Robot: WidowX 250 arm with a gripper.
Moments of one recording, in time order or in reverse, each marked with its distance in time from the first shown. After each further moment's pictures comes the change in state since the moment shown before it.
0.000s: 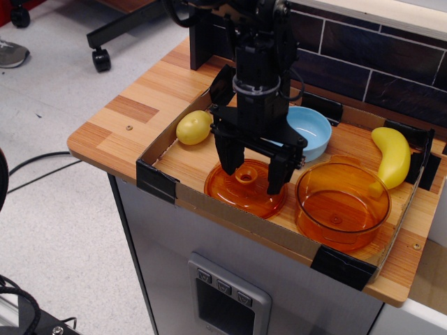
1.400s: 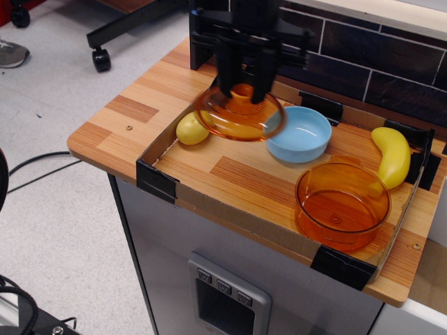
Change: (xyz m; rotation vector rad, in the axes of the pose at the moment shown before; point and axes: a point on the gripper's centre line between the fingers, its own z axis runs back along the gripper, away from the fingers) arm 0.014 0.002 0.089 0.051 0.101 0.233
